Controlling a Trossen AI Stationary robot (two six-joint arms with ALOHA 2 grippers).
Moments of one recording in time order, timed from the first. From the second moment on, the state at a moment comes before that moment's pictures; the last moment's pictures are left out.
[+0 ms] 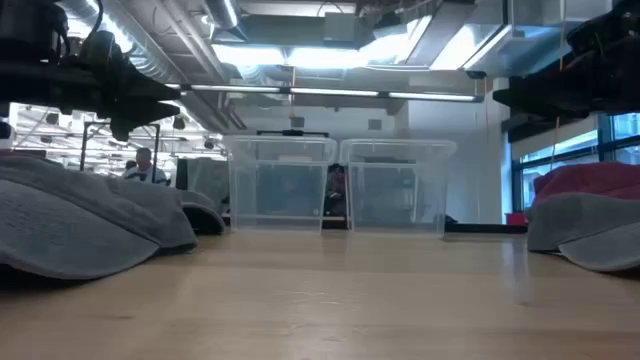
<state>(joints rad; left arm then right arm) 0.56 0.00 0.01 0.03 0.14 -0.35 -0.03 0.00 0.01 0.03 0.09 -0.16</state>
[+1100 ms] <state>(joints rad) 0.56 0.00 0.01 0.03 0.14 -0.35 -0.03 0.00 0.01 0.21 0.41 -0.03</state>
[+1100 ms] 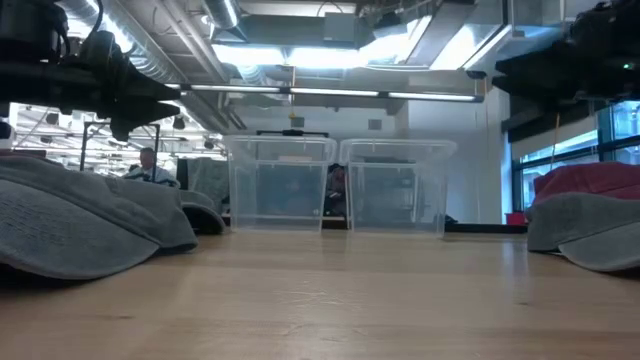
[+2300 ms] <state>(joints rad) 0.56 0.00 0.01 0.03 0.10 -0.31 -0.03 0.77 0.82 -0.96 0.29 0.69</state>
